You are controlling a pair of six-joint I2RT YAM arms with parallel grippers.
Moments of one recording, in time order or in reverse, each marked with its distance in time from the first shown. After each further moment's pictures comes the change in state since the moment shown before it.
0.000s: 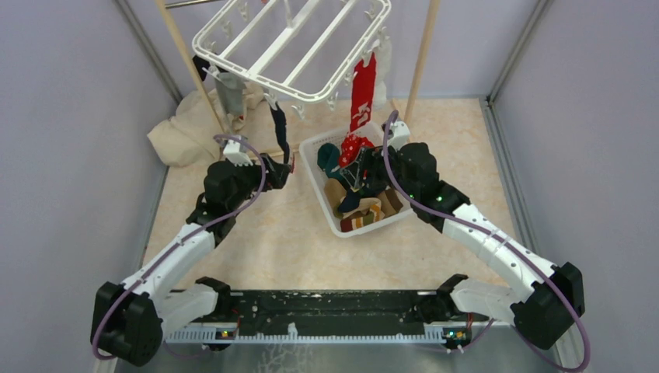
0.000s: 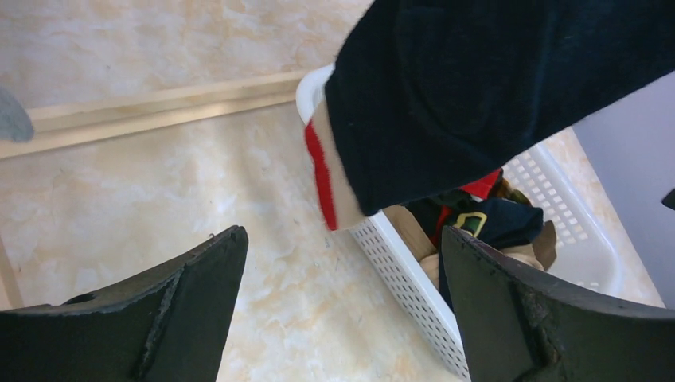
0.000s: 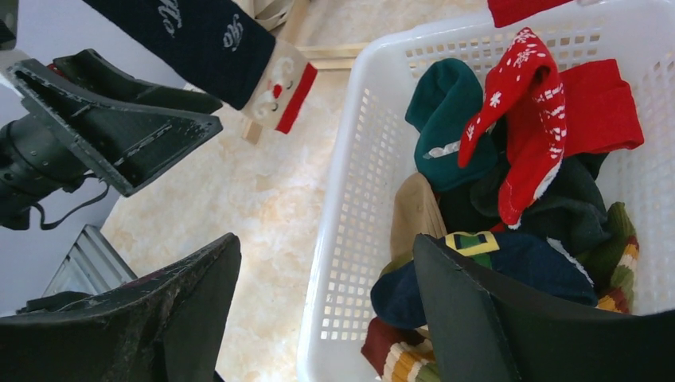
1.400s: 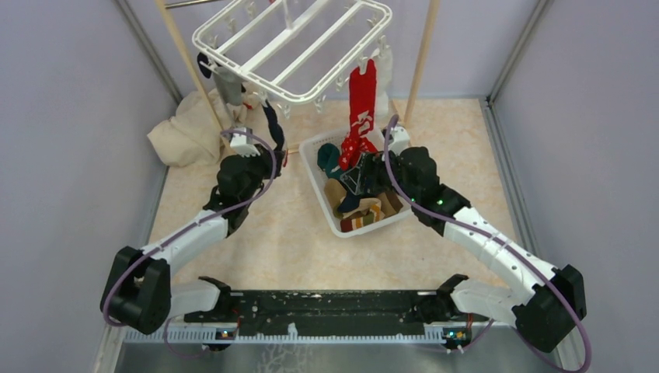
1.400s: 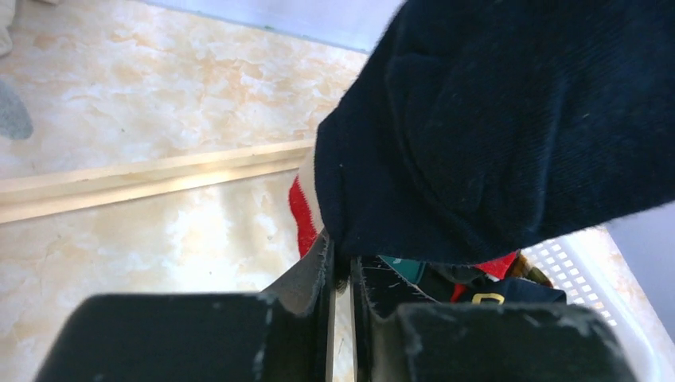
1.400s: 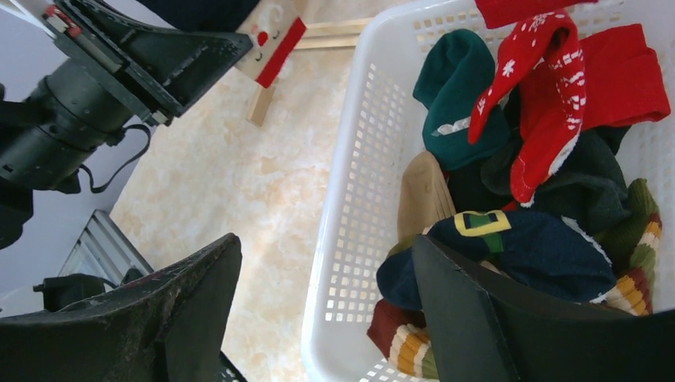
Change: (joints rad) left arm -0.049 0.229 0.008 0.326 -0.163 -0.023; right arm 0.000 -0.021 -0.034 -0.010 -0.028 0.021
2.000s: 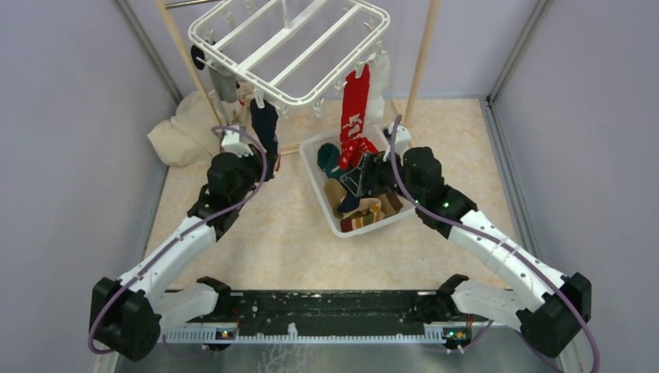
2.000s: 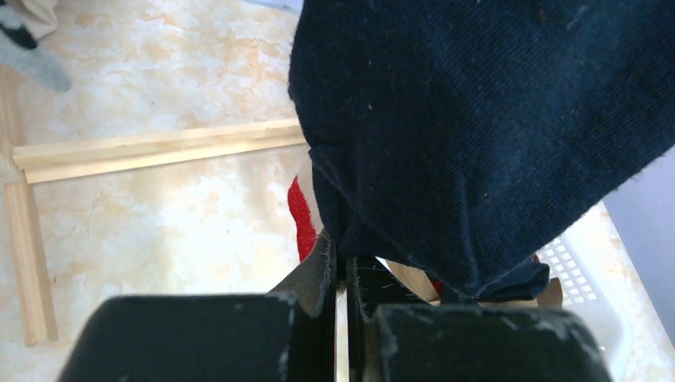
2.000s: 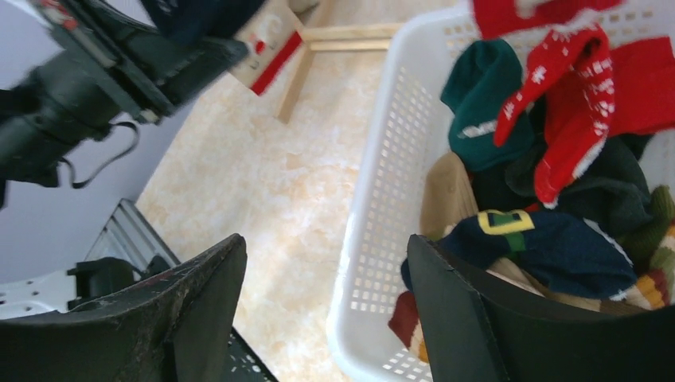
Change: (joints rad) left arm -0.014 -0.171 0.087 -0.323 -0.035 0.001; right arm 0.017 -0.034 0.019 -0.049 -0.017 0.008
